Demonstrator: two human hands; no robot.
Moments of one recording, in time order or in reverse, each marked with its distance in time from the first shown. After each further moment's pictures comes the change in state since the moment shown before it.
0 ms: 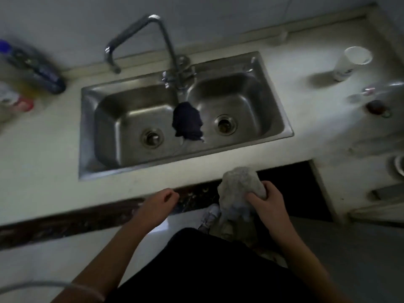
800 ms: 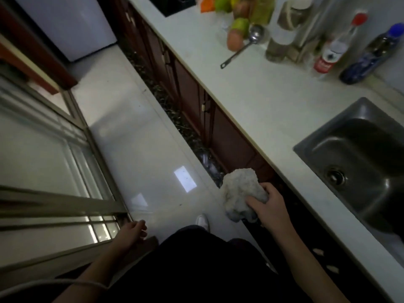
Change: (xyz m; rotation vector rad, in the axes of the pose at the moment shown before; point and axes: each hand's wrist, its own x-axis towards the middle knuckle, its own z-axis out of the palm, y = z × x) left_hand -0.331 -0.401 0.141 -1.237 0.632 -0.968; right_hand -0.179 -0.060 0.389 -0.621 -0.956 -0.397
